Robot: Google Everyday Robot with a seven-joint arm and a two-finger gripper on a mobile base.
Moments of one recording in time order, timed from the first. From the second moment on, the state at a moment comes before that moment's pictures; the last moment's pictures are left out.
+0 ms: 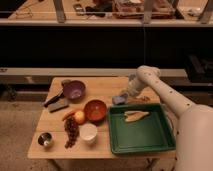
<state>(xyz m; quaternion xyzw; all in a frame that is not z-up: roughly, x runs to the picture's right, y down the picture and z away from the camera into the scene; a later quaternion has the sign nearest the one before) 0.138 0.043 0.939 -0.21 -0.26 -0.21 0.92</state>
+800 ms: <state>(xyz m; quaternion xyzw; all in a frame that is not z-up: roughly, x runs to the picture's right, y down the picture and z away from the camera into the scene) 0.078 -0.003 0.982 -0.22 -0.27 -0.23 0.91</state>
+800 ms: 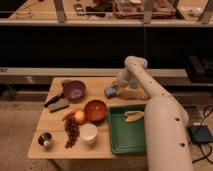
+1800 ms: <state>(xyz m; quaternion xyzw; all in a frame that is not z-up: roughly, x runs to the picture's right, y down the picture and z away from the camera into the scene) 0.074 0.064 0.929 -0.21 -0.28 -0.29 0.89</state>
